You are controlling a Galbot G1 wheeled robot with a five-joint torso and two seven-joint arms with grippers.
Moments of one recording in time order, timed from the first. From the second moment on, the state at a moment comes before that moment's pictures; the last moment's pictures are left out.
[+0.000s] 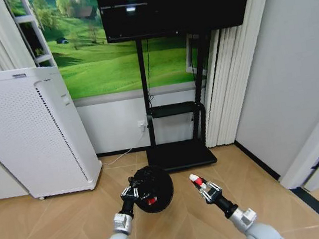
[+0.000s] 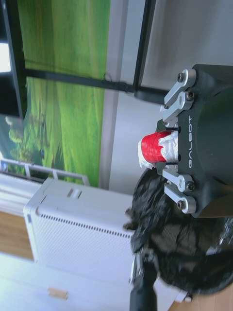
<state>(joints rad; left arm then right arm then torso) 1.30 -1.47 -0.40 -1.80 0.02 -0.12 0.07 -1.42 0.94 0.28 1.86 0.33 0.44 -0.18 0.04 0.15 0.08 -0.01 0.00</state>
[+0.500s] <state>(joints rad) 1.27 -1.51 -0.34 -1.73 0.05 -0.12 0.07 -1.23 0.99 0.10 1.70 0.30 0.46 -0.19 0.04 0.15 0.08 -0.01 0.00</state>
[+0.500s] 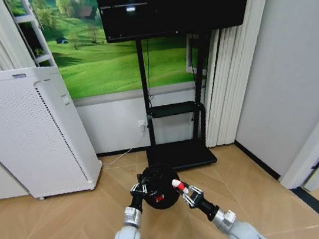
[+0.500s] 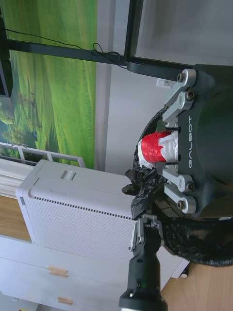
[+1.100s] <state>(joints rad) 1.29 -1.52 -0.34 -1.74 0.06 -0.12 0.07 -1.19 1.01 0.07 1.63 0.29 0.44 -0.20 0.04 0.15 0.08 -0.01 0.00</state>
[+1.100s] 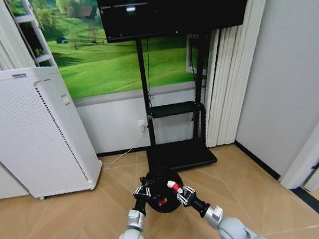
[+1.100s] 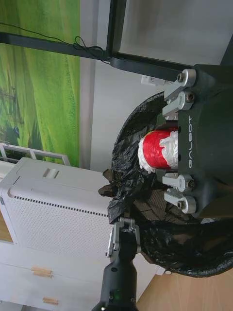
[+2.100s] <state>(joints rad) 1.37 -1.44 -0.46 -1.92 -0.04 -0.13 0.07 -1.28 0.98 0.33 1.48 0.47 0.27 0.07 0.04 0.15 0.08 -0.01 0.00</state>
